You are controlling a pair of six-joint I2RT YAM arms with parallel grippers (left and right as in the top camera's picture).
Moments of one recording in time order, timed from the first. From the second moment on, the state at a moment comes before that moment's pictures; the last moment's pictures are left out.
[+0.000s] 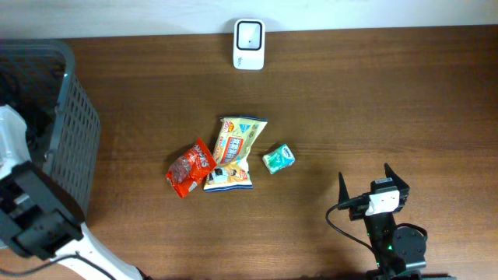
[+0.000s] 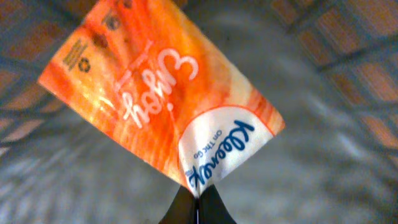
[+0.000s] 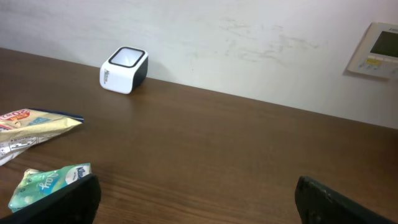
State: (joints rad) left arm 0.58 2.08 1.77 -0.83 -0.19 -0.25; right arm 0.10 0.01 0.01 -0.07 -0.02 -0.16
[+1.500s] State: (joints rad) left arm -0.62 1.95 1.76 -0.94 0.05 -0.20; right arm 0.10 0.01 0.01 -0.07 -0.02 -0.16
